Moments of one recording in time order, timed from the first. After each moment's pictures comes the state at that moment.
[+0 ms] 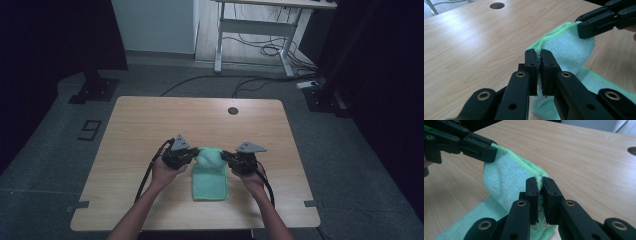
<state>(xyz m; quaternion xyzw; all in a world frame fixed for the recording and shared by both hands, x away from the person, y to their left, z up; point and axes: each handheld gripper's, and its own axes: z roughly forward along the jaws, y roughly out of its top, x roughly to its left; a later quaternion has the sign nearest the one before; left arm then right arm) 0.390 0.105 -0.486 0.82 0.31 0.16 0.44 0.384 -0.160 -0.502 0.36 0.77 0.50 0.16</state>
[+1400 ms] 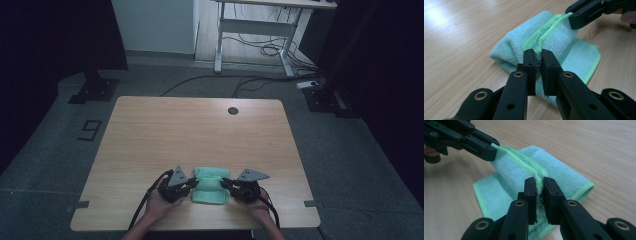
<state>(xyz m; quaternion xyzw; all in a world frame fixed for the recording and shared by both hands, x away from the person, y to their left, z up) 0.306 0.110 -0.522 0.85 0.28 0.14 0.43 0.314 -0.171 -0.539 0.32 0.80 0.50 0.12</state>
